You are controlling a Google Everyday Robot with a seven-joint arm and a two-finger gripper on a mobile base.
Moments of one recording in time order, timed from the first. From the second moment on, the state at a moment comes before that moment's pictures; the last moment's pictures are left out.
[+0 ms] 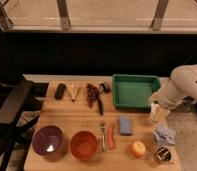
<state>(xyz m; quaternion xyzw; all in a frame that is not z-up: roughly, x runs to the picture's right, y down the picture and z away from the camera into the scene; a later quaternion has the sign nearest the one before) 0.283 0.102 0.684 -0.27 -0.07 0.03 0.96</state>
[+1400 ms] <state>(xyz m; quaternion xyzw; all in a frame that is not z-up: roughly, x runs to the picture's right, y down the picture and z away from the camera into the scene) 0.157 0.040 0.689 -0.21 -0.17 -0.12 0.96</state>
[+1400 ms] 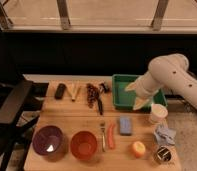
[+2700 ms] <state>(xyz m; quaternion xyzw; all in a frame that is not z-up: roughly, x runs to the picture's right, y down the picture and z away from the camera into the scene) 0.050 0.006 0.720 -0.18 -0.19 -0.21 0.94</state>
